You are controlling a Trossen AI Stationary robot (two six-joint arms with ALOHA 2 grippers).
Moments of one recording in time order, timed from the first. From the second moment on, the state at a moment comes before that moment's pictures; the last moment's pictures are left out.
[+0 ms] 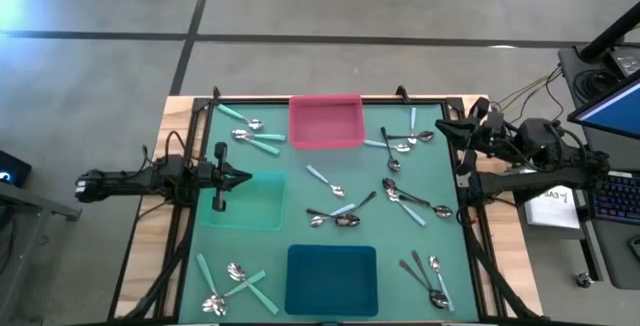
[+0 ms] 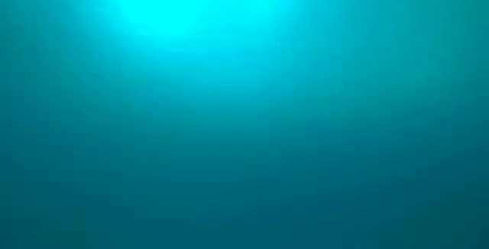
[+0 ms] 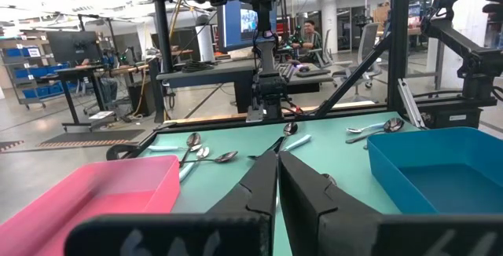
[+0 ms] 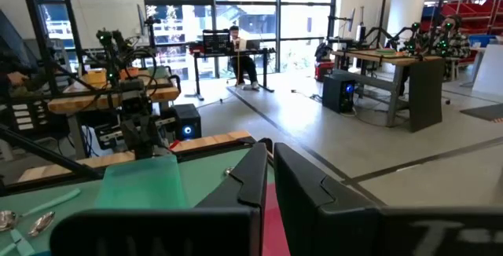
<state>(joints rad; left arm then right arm) 0.01 0.03 0.04 0.06 -0.02 0.11 0.00 0.42 0.78 -0.34 0.37 0.00</state>
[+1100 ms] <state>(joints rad) 0.01 0.03 0.04 0.06 -0.02 0.11 0.00 0.44 0.78 -0.32 0.37 0.03</state>
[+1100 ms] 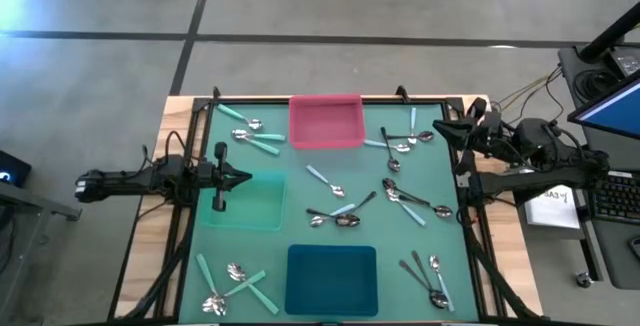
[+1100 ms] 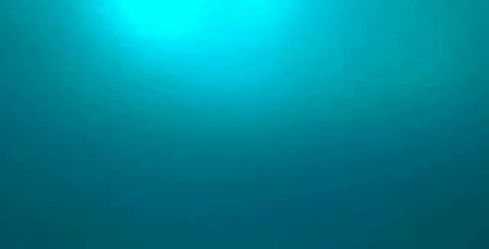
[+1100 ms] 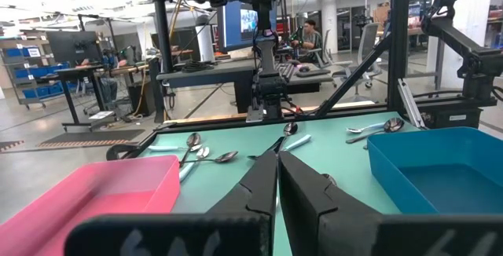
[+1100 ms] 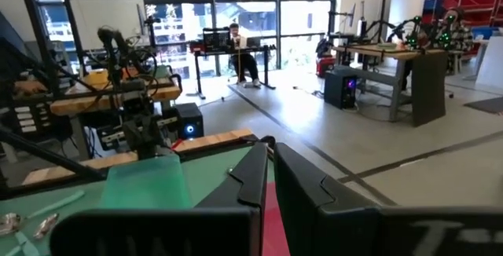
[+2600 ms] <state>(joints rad) 0.01 0.03 0.04 0.06 -0.02 0.11 -0.37 1.00 0.78 -0.72 0.35 0.71</state>
